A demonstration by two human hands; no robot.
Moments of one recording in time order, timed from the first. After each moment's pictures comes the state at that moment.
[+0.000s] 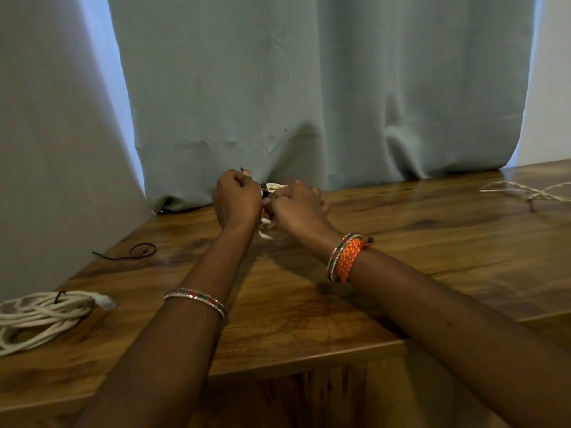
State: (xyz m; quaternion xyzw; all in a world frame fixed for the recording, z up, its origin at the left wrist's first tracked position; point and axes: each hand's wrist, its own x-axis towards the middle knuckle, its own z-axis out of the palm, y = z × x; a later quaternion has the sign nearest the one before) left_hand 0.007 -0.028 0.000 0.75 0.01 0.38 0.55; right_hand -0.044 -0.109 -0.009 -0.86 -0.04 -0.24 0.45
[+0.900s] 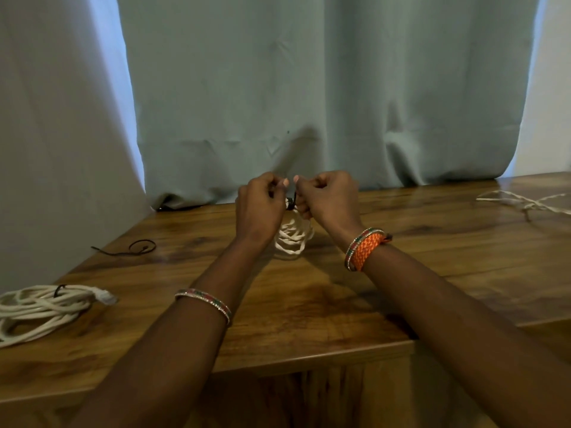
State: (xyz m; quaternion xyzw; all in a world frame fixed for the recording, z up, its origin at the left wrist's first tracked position) left_hand 0.009 -0.034 -0.020 0.78 -0.20 0.41 0.44; right_hand -0.029 -0.144 -0.013 -0.74 -0.05 -0.40 0.53
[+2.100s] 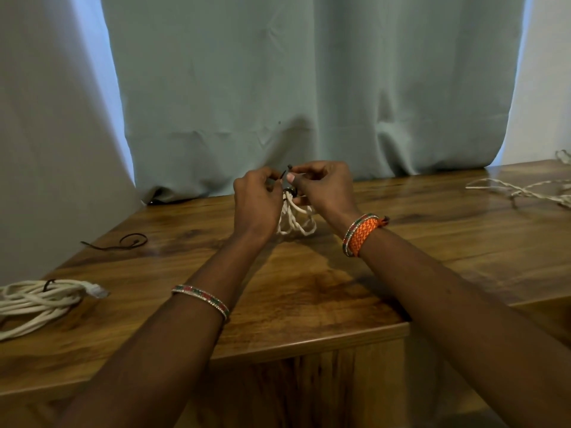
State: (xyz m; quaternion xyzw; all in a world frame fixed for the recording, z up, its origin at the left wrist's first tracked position) left_hand -0.004 -0.042 -0.022 0.77 -0.21 0.40 0.45; right_hand -0.022 -0.156 -0.016 -0.70 -0.09 -0.34 0.63
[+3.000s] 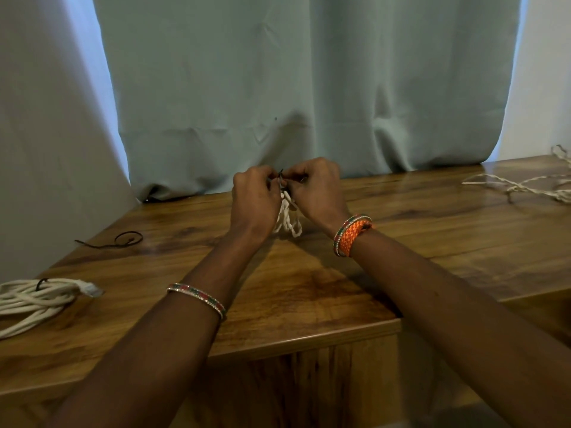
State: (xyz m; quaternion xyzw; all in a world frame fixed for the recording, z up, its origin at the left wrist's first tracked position) left_hand -0.004 -0.042 -0.023 0.80 -0.21 0.41 0.39; right_hand -0.019 -0.151 -0.021 -0.79 -0.13 -0.46 0.40
